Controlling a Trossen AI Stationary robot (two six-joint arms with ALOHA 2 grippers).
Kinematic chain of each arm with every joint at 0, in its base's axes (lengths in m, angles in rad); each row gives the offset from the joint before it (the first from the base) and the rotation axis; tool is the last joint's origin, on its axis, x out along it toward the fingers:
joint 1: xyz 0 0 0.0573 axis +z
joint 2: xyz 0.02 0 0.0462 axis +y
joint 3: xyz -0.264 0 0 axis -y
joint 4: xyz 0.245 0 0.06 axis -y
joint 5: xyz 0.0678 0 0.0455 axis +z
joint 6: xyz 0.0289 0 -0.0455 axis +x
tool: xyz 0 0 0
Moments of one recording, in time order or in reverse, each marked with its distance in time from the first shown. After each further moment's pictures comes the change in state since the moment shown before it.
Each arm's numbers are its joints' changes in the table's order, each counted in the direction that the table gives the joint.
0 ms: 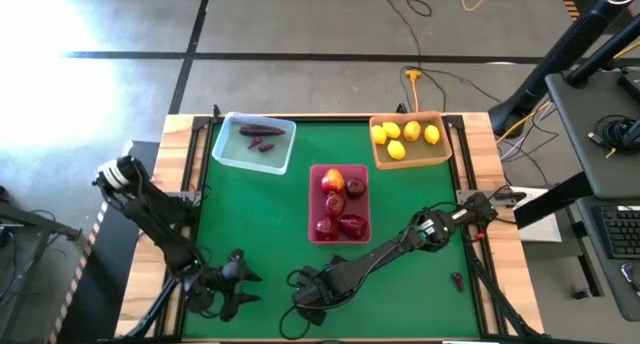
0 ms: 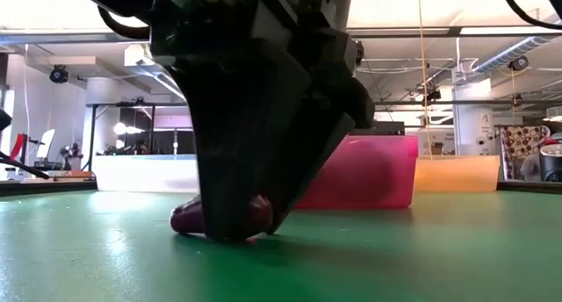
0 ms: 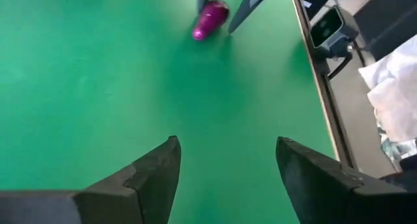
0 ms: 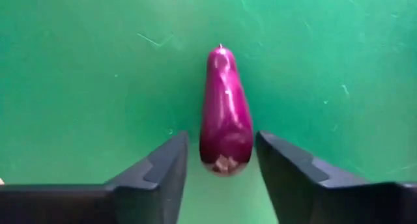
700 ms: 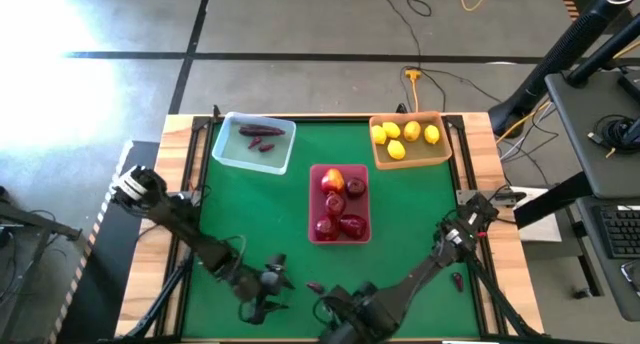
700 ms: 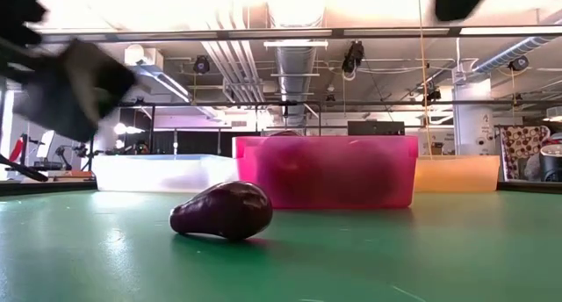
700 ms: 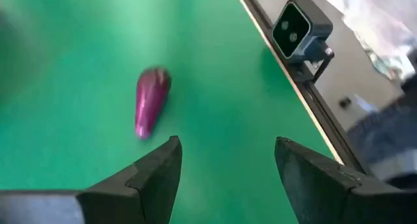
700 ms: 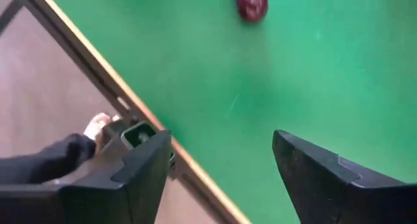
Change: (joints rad) left arm 0.320 0.172 0.230 0.081 -0.414 0.633; right arm 0.199 -0.123 0.082 -0.174 -0.081 0.486
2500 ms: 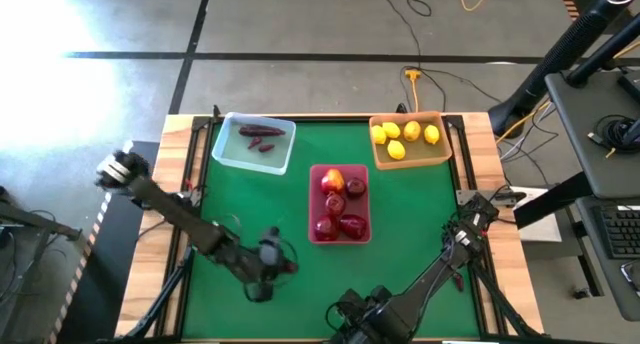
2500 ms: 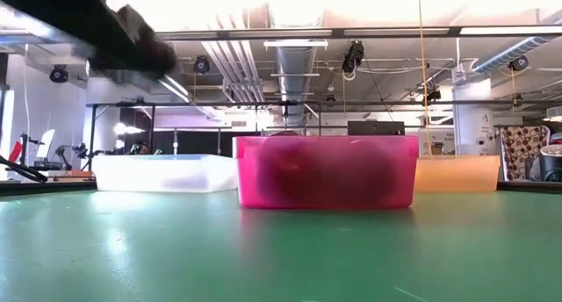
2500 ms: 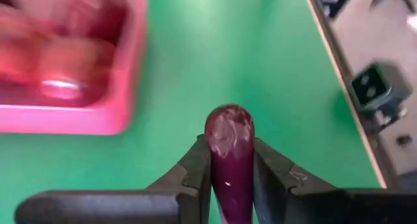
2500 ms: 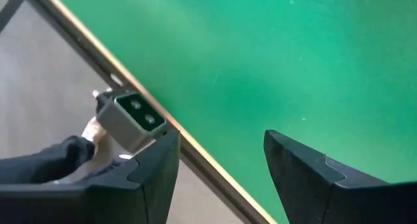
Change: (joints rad) left arm 0.103 -0.203 0.098 -0.403 0.121 -0.090; right arm 0.053 -0.038 -0.001 -0.079 -0.022 0.103
